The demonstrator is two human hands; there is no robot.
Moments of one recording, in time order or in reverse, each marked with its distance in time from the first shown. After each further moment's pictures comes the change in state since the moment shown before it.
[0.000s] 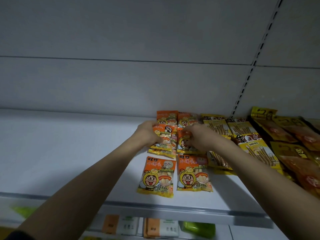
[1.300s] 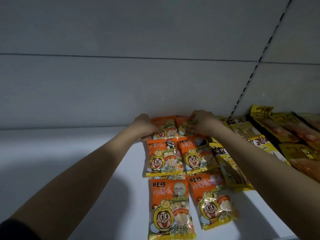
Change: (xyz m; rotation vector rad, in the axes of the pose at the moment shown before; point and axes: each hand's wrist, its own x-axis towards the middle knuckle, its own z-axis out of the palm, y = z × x) left_hand 0.120 -0.004 -0.028 0.111 -0.160 0.005; right_hand 0.095 0.021 -0.013 0.103 0.146 0.385
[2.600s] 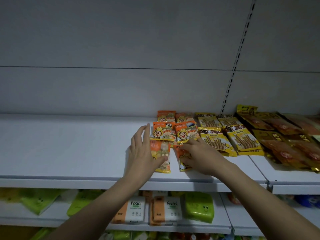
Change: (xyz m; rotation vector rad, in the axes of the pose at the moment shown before) left_hand -0.219 -0.061 0.108 0.205 0.648 0.351; right_hand -0.217 0.033 0.036 -0.213 0.032 -0.502
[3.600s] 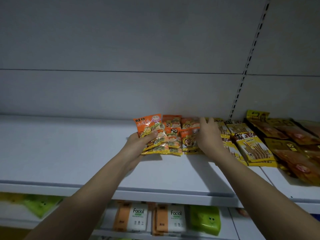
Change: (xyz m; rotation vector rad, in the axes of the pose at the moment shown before) left_hand 0.059 -0.005 -0.036 -1.098 -0.257 -0.541; right_hand 0.079 0.026 -0.009 0.188 0.443 0.311
